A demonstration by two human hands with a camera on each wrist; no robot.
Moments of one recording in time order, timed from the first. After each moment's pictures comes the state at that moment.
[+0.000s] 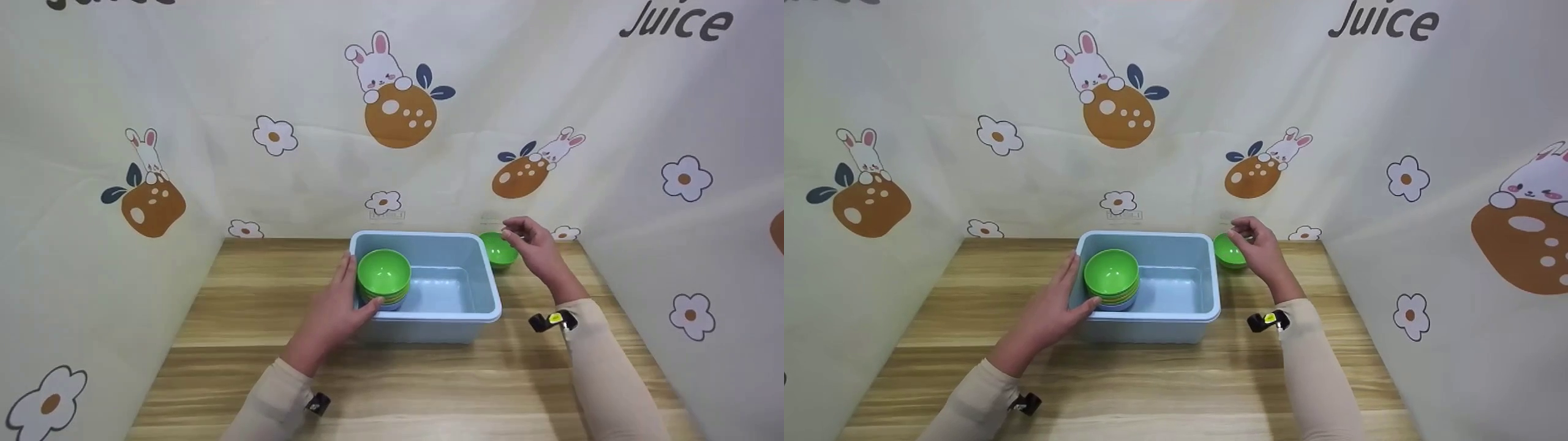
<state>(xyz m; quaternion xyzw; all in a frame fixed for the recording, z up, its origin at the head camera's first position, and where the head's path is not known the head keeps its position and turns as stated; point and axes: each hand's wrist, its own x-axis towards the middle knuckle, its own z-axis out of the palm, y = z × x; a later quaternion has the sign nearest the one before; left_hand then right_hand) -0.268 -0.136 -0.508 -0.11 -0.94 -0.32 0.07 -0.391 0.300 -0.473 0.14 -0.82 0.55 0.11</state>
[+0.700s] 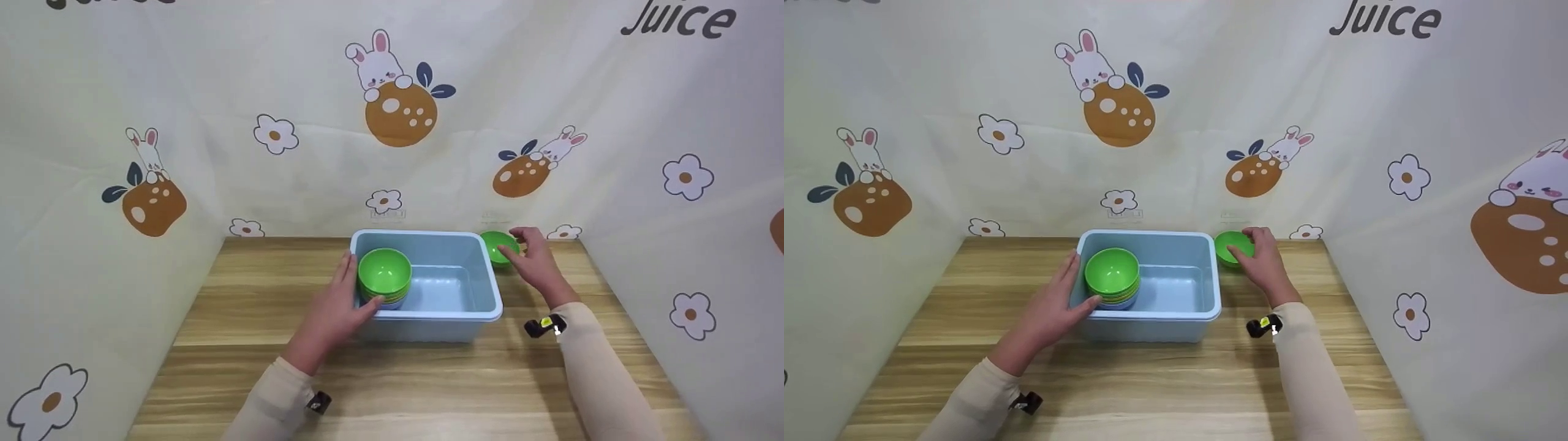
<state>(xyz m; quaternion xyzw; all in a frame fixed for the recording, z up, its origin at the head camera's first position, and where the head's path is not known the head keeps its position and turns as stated) -0.267 -0.135 -0.508 -0.10 -0.94 -0.32 0.06 -0.403 0.314 -0.520 0.11 -0.89 0.42 0.14</state>
